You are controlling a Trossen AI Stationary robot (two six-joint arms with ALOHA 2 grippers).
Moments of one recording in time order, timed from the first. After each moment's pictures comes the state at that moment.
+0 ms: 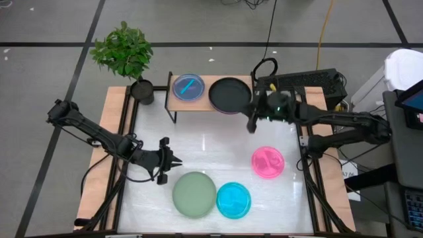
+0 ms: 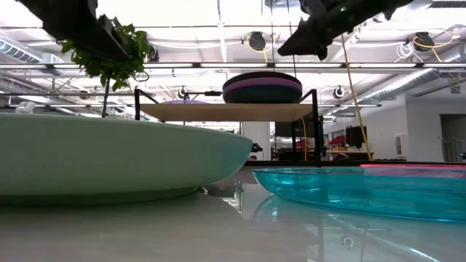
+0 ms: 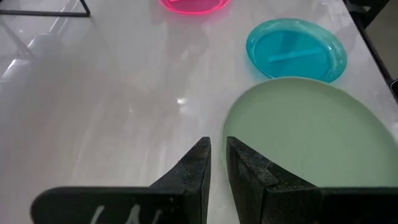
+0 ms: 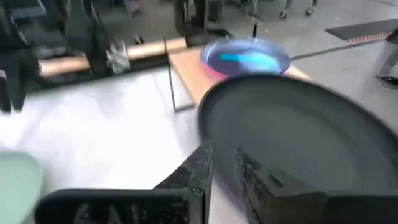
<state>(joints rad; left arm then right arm) -0.46 1.09 0.67 -0.27 -0.35 -0.32 -0.27 1.09 0.82 -0.10 0.09 0.06</state>
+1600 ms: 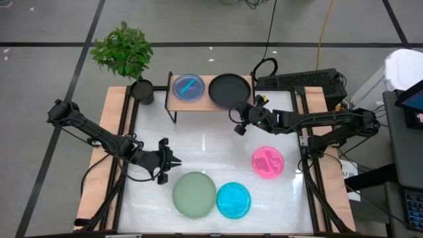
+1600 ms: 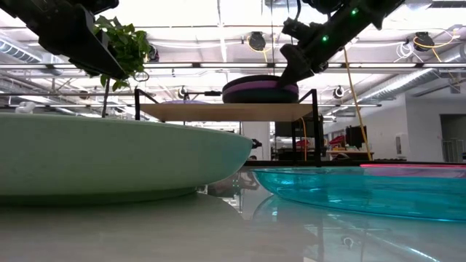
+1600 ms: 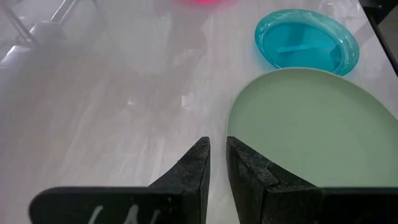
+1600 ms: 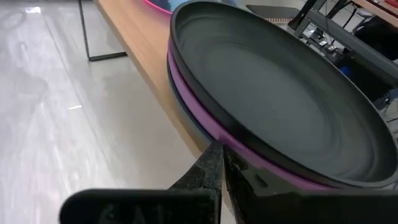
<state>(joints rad) -0.46 1.09 0.61 -0.23 -0.35 -0.38 -0.14 1.31 0.81 -0.09 0.55 0.02</state>
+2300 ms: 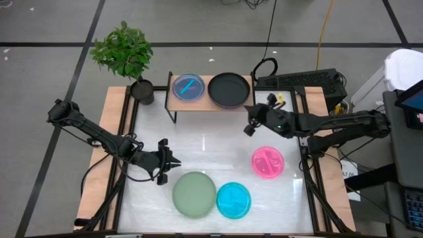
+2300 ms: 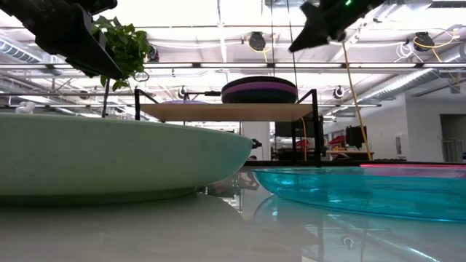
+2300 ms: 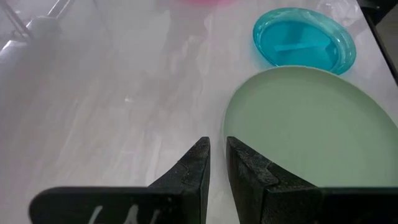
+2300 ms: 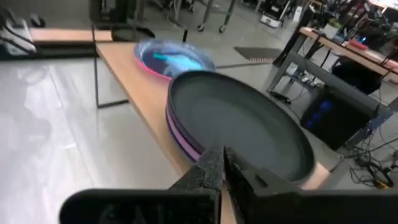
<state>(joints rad) -0.47 1.09 0.61 -0.24 -0.35 -0.41 -0.01 1.10 0.81 -0.13 0.69 -0.01</state>
